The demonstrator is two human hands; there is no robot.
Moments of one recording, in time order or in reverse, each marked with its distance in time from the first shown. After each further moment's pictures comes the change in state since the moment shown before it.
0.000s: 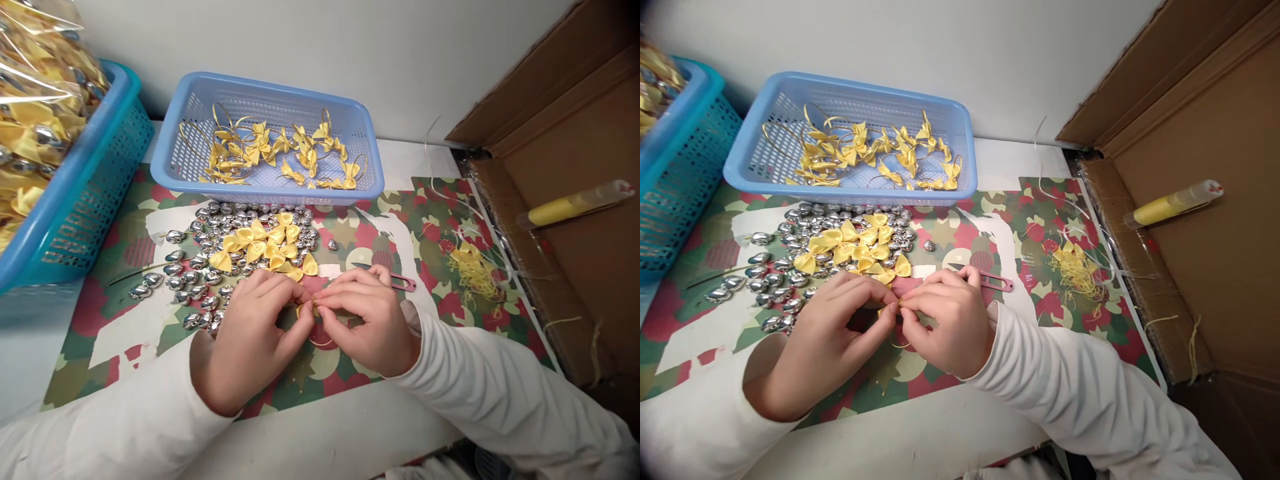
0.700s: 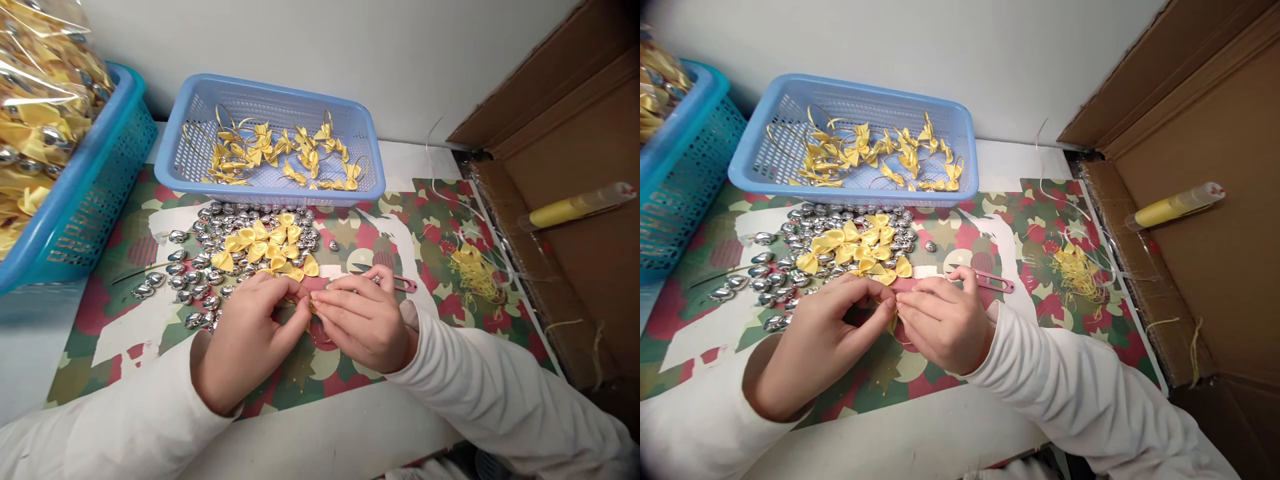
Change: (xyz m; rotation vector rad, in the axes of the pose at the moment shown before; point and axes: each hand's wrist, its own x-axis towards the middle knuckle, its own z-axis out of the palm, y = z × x) left_hand 0.003 0.000 -0.001 -0.085 0.015 -0.083; right_hand -0.002 0.012 -0.001 -0.210 0.109 -0.400
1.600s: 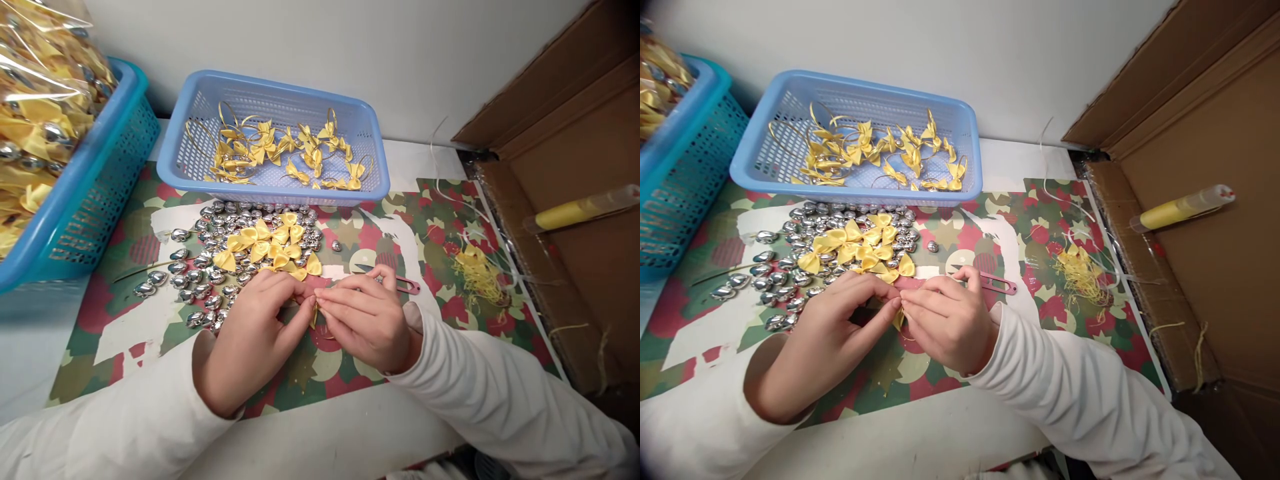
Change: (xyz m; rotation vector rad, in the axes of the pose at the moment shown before) left_hand 0.003 0.003 -0.002 -0.022 -0.057 -0.001; right_hand -0.006 0.001 0.003 -0.033 -0.073 0.057
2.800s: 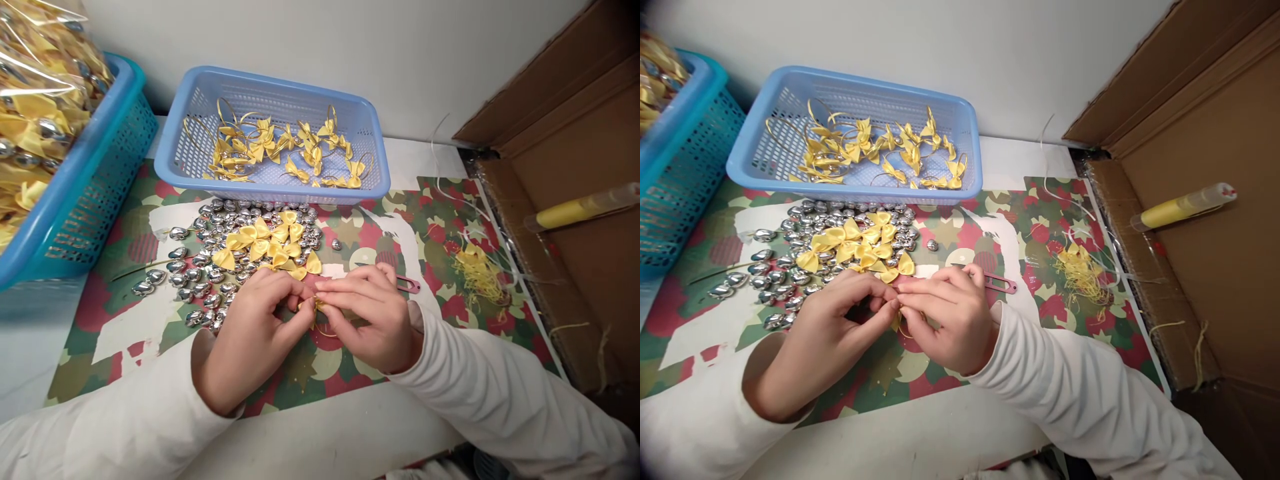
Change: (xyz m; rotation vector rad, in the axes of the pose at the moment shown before) left_hand -0.001 0.000 0.001 -0.069 0.021 -0.066; right_hand 0.006 -0.005 -0.005 0.099 -0.009 0.185
